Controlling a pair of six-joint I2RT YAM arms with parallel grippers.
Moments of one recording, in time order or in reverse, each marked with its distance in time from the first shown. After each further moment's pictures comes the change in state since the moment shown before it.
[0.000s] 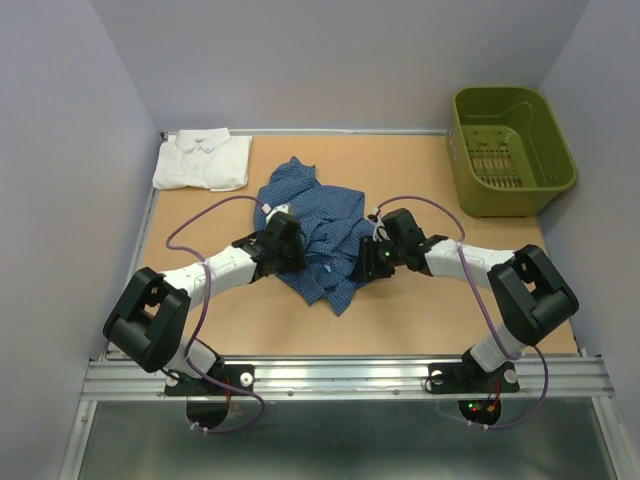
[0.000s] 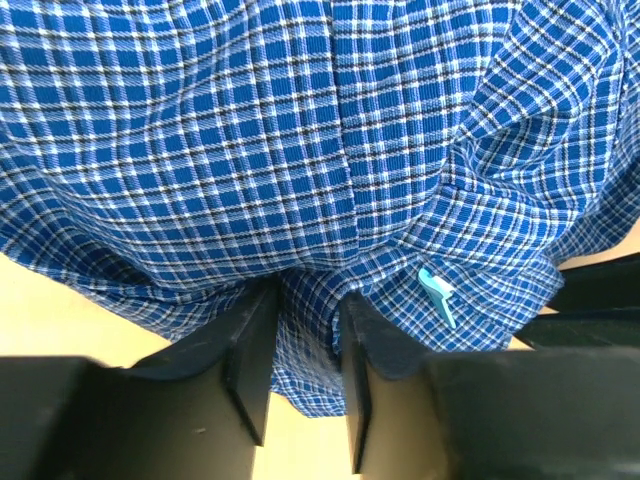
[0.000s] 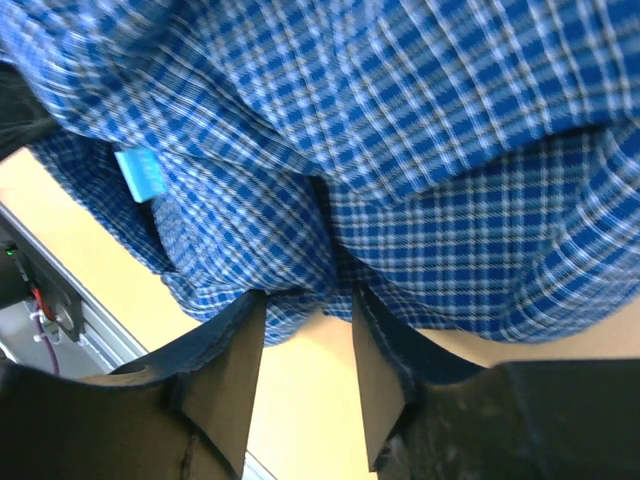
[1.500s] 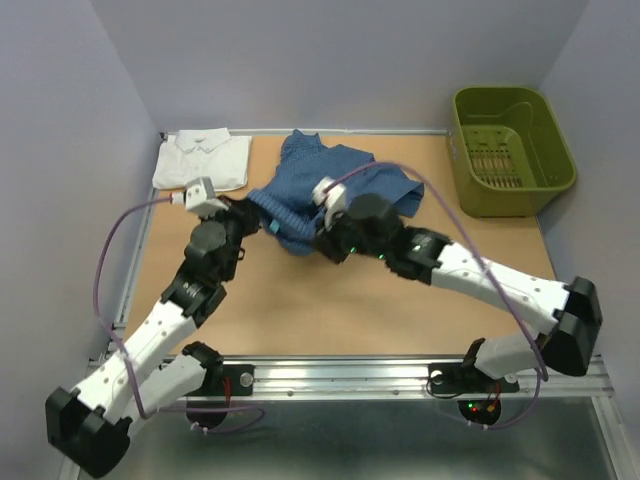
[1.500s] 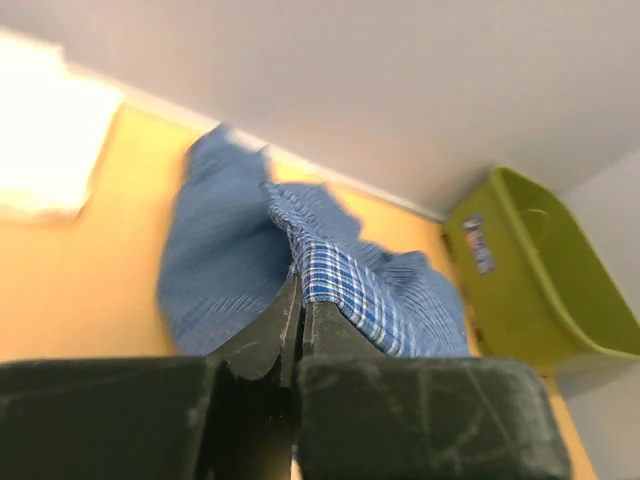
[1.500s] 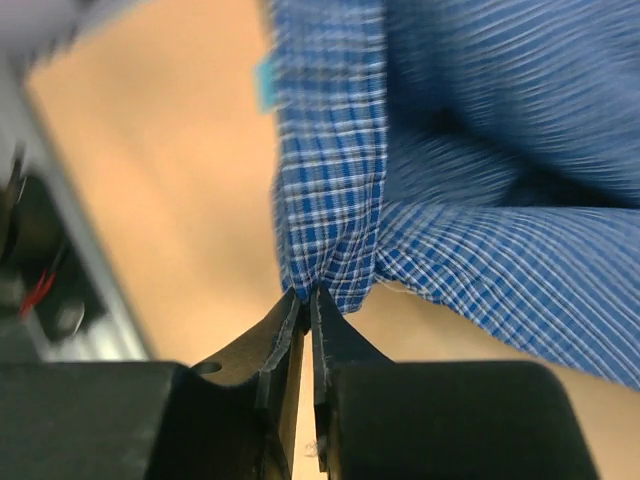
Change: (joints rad) left arm 0.093 -0.563 -0.055 0.423 -0.325 0.195; right arm 0.351 -0.254 0.442 -0.142 0.362 -0.450
